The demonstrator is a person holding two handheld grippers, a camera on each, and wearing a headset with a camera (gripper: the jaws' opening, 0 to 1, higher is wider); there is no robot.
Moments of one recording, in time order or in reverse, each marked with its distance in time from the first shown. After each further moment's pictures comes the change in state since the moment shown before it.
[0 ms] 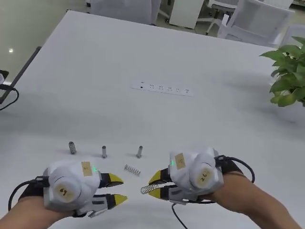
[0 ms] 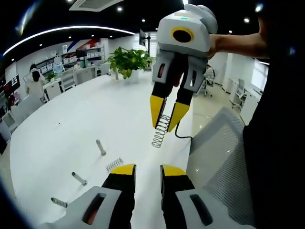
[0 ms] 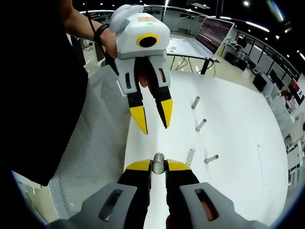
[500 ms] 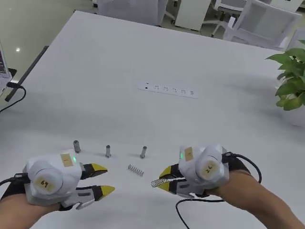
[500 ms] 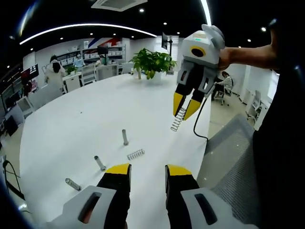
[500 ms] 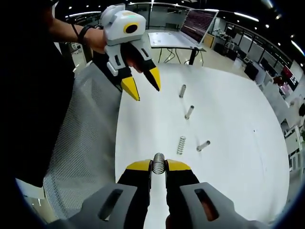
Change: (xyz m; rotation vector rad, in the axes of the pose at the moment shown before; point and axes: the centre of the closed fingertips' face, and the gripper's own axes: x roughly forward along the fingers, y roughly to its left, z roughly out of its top) left arm -0.034 0.041 -0.019 -0.115 -0.025 0.164; right arm -0.003 -0.025 -0.022 0.095 0.036 -0.058
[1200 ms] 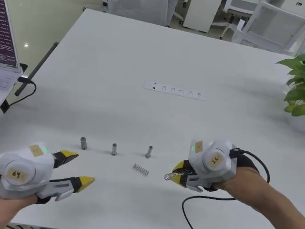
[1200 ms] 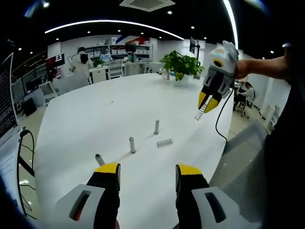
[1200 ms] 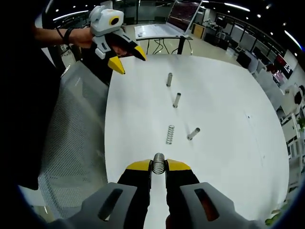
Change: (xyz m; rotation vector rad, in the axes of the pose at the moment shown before) left arm -0.044 0.054 -0.032 -0.133 -0.006 0.199; right arm 0.004 -0.025 -0.018 0.073 0.065 -0.049
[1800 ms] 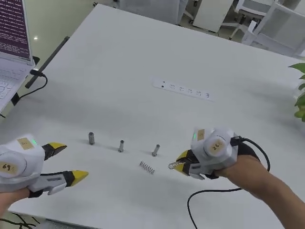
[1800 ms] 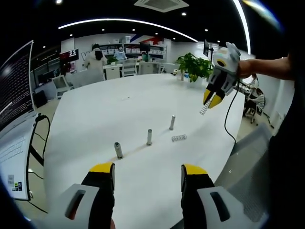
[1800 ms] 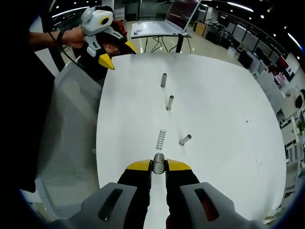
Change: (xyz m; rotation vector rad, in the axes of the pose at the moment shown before) left arm -0.024 0.021 -0.014 -0.065 0.000 0.090; right arm 0.010 -0.023 0.017 -0.025 0.032 -0.002
